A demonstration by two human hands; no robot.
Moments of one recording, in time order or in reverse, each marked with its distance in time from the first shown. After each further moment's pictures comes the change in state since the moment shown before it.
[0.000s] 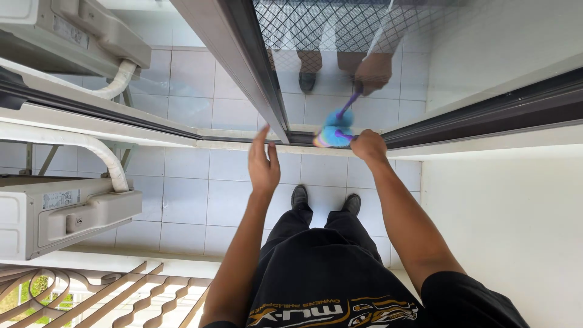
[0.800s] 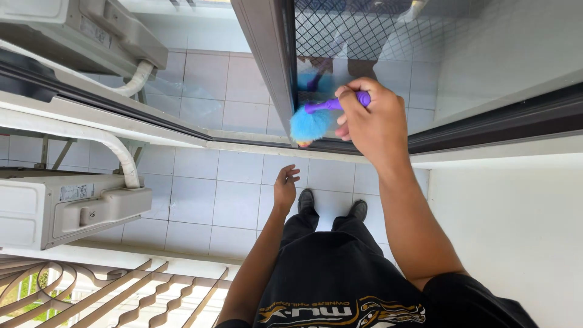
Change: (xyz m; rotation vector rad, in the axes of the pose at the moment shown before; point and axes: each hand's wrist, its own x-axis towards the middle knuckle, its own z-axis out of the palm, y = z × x) left_hand -0.136 -0.111 0.062 -0.544 -0.256 -0.787; right_hand -0.245 -0.164 -0.161 0.903 0.187 -0.479
